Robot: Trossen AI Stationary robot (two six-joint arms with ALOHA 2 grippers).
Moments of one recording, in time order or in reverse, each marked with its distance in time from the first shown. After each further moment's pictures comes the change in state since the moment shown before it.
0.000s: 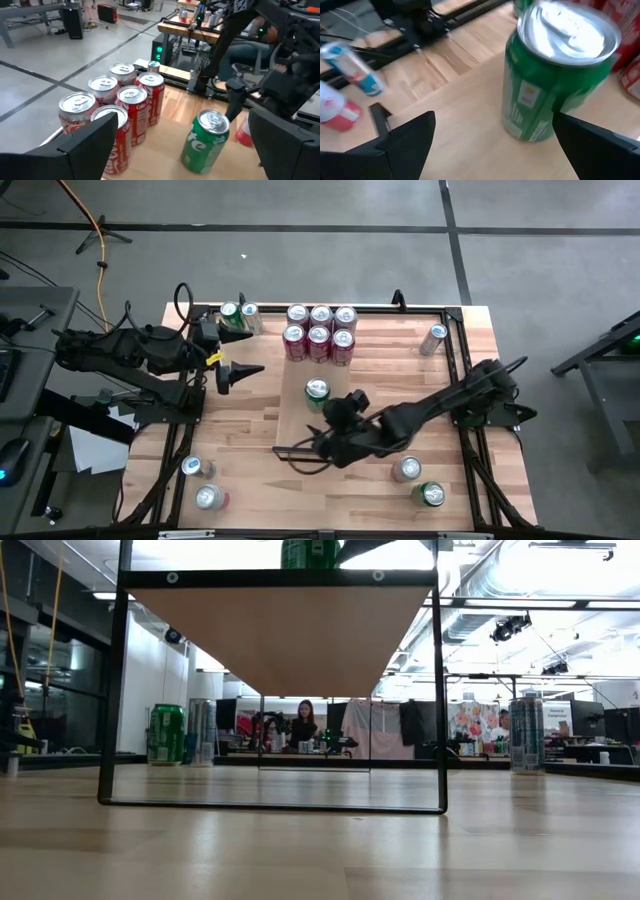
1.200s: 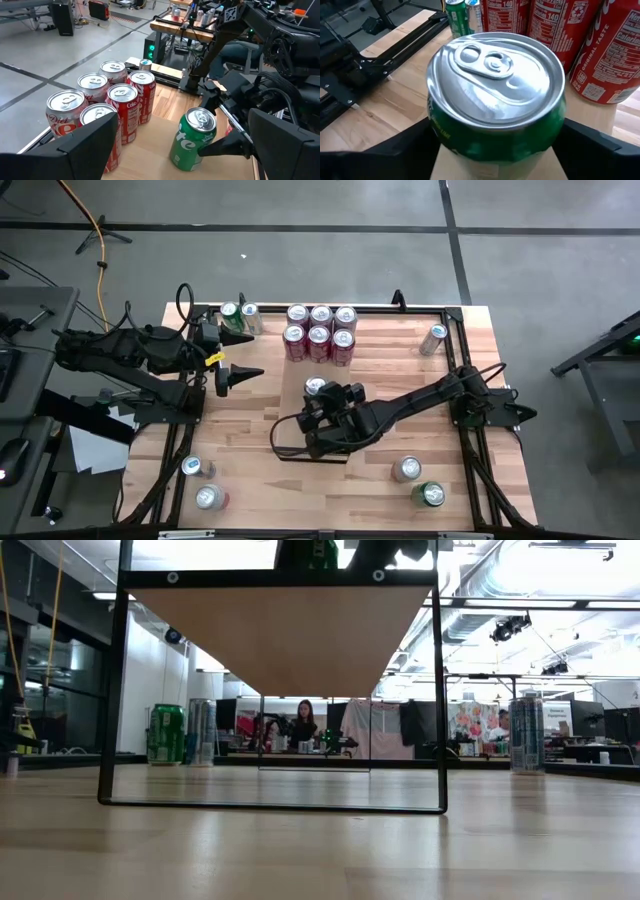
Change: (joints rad) left arm 0.000 0.000 0.000 0.003 0.042 -0.020; right arm -0.078 0.178 0.203 -0.252 0.200 0.355
